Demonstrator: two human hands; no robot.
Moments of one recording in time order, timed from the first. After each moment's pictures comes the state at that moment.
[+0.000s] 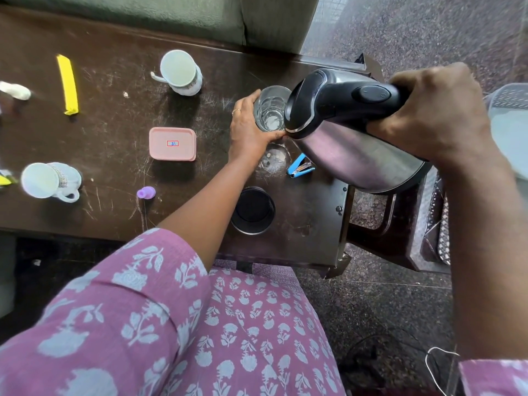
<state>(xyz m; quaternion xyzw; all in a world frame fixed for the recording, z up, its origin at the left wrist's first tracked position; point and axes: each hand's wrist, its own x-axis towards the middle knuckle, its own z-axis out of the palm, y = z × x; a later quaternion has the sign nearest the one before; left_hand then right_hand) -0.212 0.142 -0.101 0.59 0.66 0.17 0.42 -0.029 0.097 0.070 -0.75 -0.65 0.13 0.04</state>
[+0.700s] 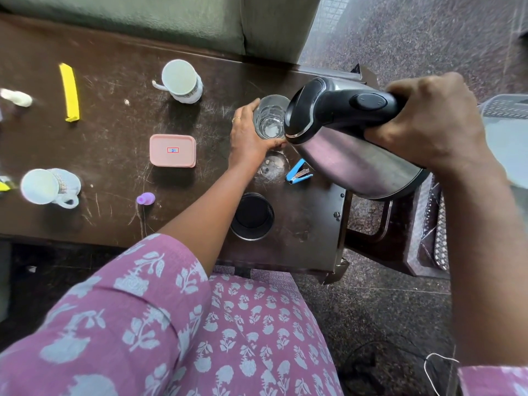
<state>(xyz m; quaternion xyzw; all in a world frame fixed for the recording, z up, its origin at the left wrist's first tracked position) -0.212 0.143 -0.101 0.59 0.67 0.17 0.43 -0.031 0.098 0.077 -0.75 -0.65 0.13 0.03</state>
